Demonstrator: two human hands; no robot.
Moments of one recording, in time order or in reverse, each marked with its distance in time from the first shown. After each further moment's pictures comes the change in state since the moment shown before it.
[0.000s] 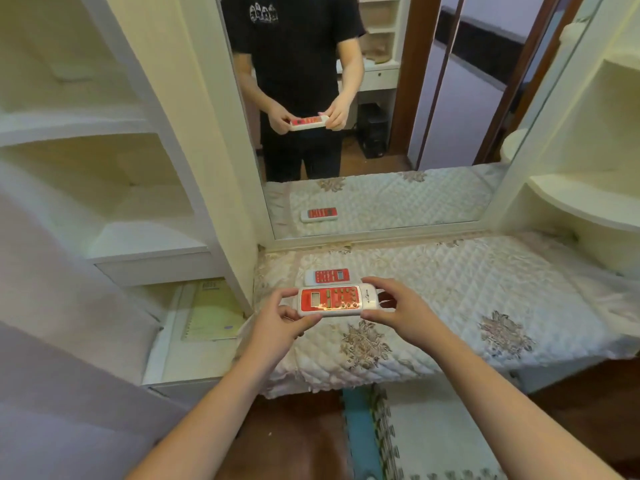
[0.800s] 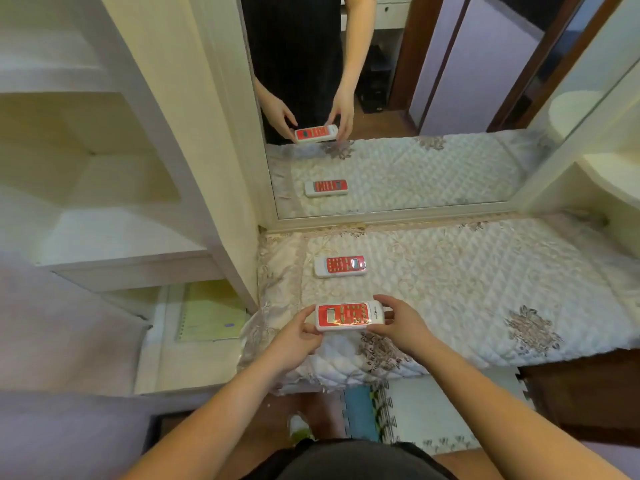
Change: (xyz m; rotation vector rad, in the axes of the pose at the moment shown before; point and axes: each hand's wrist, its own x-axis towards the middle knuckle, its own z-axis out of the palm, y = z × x) left_hand 0.101 -0.119 -0.004 0.094 -0.354 -0.267; right_hand 0.076 0.074 0.078 -0.067 -0.046 0.415
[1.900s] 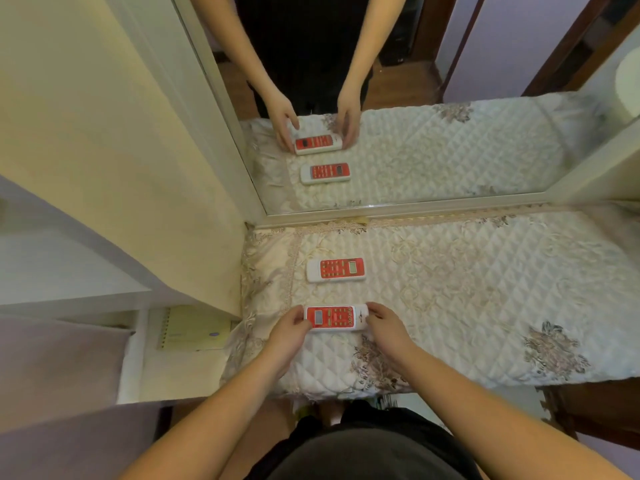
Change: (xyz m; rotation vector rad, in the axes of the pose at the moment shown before) left_hand 0.061 0.022 0.020 -0.127 0.198 -0.206; right_hand 0.072 0.019 0.020 0.356 -0.043 0.302
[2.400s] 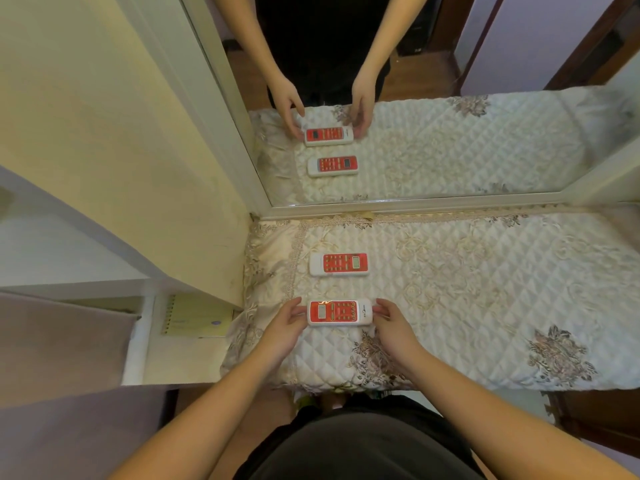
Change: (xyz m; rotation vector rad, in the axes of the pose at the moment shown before) left_hand -0.015 -0.004 -0.009 -0.021 -0.012 -0.007; right_hand -0.007 0.007 -0.009 0.101 -0.004 0.022
